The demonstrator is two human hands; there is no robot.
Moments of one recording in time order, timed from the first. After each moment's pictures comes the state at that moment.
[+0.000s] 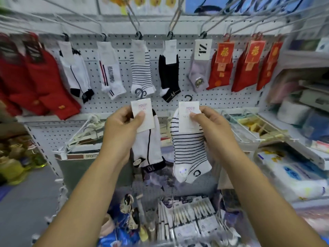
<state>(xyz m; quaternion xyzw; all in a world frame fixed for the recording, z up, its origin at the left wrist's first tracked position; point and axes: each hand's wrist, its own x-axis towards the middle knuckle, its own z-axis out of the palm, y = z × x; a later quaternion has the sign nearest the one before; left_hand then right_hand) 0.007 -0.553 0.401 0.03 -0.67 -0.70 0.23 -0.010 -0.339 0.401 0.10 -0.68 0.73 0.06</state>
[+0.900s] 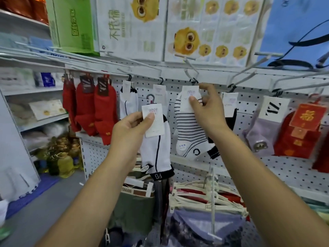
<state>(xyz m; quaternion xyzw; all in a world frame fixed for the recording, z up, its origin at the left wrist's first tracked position) -0.070 -0.617 0.470 0.07 -0.60 -0.70 0.37 -0.222 -0.474 0.516 0.31 -0.72 0.58 0.22</state>
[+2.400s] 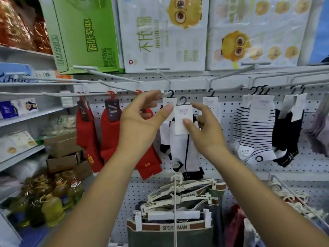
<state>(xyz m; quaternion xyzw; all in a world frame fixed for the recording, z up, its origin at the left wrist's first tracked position) -0.105 -0.863 0.518 -0.12 -0.72 -0.53 0.43 -0.181 -0.701 0.480 0.25 -0.73 0.58 0.25</state>
